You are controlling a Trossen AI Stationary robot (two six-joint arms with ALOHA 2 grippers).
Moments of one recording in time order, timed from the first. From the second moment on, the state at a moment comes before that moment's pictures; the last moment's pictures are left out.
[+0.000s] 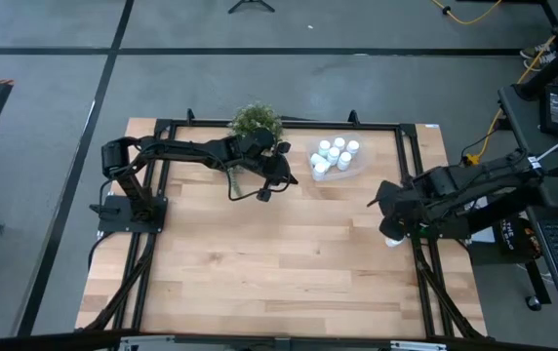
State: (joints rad) left arm 0.31 1.70 1.12 0.04 0.44 0.52; right arm 0.28 0.98 0.94 -1.35 0.13 0.76
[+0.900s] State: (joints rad) left arm 0.31 1.70 1.12 0.04 0.44 0.39; right arm 0.77 1.02 0.94 -1.44 0.09 1.12
